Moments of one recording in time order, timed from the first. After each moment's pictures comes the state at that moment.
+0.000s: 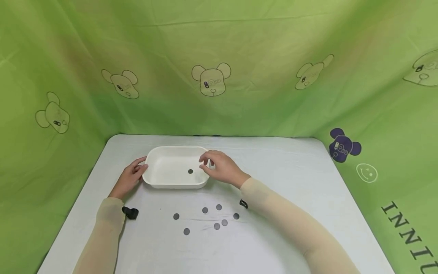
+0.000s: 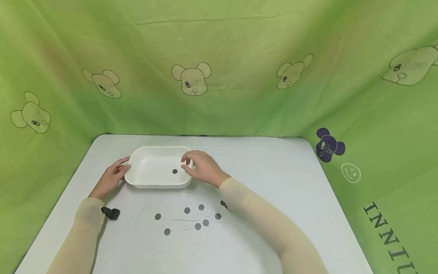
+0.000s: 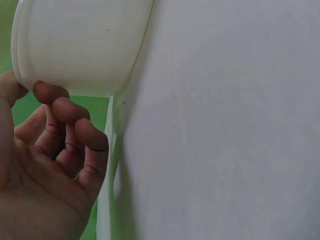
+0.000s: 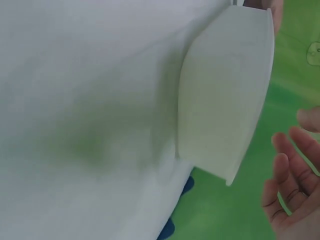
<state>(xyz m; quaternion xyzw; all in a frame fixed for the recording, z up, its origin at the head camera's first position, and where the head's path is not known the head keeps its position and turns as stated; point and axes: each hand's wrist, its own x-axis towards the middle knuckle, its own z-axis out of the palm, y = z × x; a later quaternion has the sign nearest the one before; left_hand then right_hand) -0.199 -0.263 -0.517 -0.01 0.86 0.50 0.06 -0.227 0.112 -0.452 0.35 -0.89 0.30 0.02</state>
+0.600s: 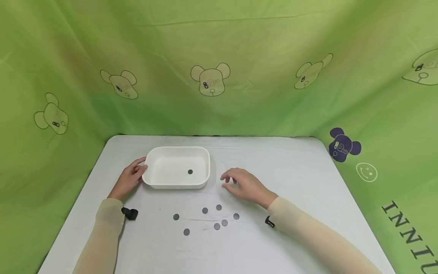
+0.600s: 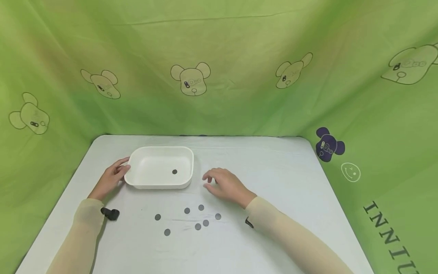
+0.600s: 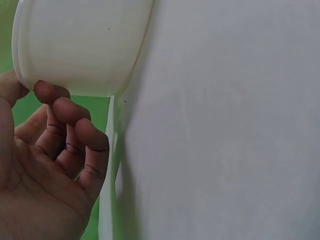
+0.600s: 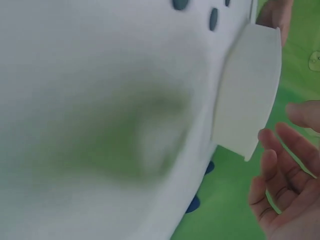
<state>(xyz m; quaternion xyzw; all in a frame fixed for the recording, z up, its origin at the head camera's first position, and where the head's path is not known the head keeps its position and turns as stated) -0.198 -0.263 -0.515 -0.01 0.86 0.50 0.06 -0.174 0.183 -0.463 0.33 -0.90 0.27 -0.01</state>
